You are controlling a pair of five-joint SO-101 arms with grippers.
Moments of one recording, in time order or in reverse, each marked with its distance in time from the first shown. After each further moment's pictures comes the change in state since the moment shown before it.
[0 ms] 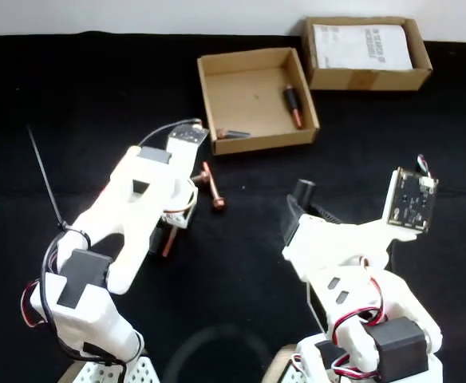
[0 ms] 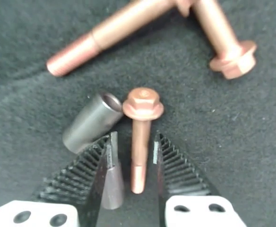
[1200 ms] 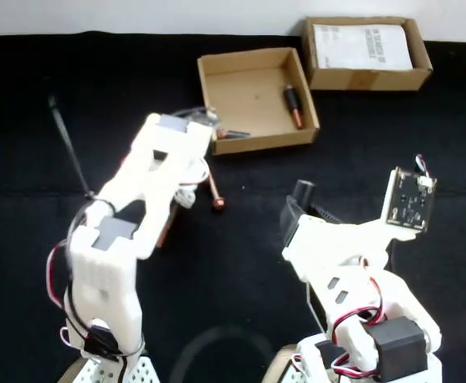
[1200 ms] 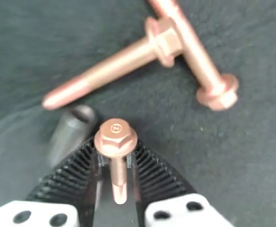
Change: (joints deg) left arm 0.4 16.2 -29.5 18.7 -0.8; right arm 0.0 0.0 0.4 0.0 0.1
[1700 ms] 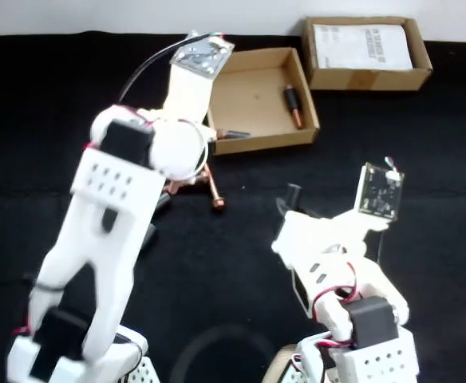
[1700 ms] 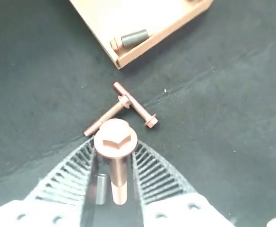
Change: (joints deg) left arm 6.4 -41.3 1.8 0.7 0.0; right arm 0.0 0.0 17.5 -14.2 0.0
